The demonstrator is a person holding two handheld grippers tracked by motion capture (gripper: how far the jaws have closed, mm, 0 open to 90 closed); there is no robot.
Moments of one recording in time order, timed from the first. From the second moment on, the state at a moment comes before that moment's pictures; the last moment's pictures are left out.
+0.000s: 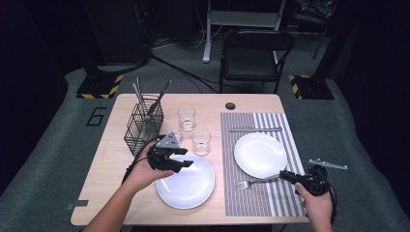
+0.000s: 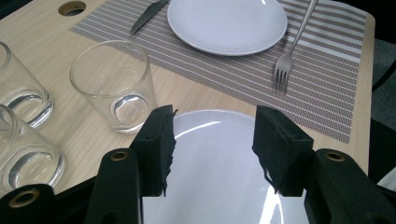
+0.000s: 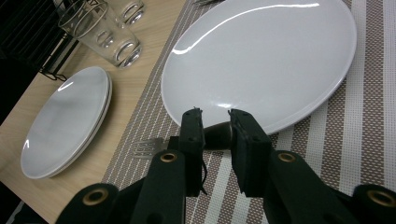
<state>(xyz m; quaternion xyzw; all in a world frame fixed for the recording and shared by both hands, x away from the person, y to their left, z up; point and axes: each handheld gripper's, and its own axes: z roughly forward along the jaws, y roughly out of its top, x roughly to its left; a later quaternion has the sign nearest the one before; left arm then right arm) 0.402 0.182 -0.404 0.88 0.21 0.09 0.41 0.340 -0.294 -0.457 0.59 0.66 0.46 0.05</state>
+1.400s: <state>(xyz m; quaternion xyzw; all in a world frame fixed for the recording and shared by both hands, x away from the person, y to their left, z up) 0.402 0.181 -0.405 0.88 0.21 0.10 0.41 0.341 -0.316 -0.495 0.64 0.63 0.44 0.02</state>
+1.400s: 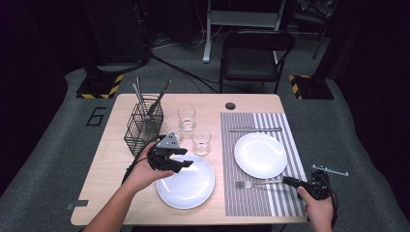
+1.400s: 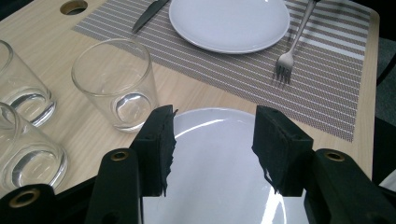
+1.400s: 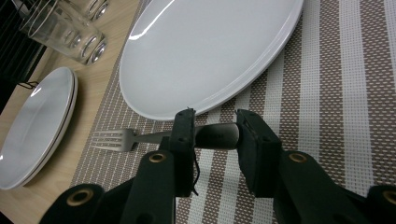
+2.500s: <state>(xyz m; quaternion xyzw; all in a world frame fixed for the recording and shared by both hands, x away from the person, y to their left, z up) 0.403 0.183 -0.404 0.88 0.21 0.10 0.41 0.343 -0.323 -0.500 0.65 0.62 0.44 0.03</state>
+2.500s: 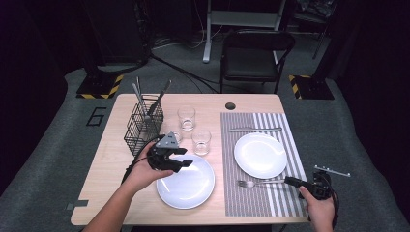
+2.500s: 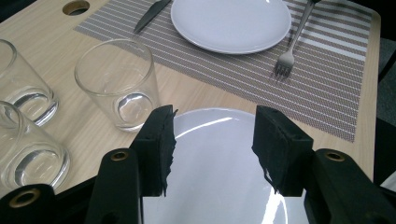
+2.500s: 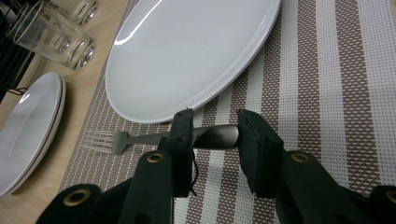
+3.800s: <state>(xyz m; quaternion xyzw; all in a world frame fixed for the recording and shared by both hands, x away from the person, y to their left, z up) 0.402 0.182 -0.403 0.88 0.21 0.10 0.41 0.347 -0.328 -0.510 0.67 0.61 0.42 0.03</state>
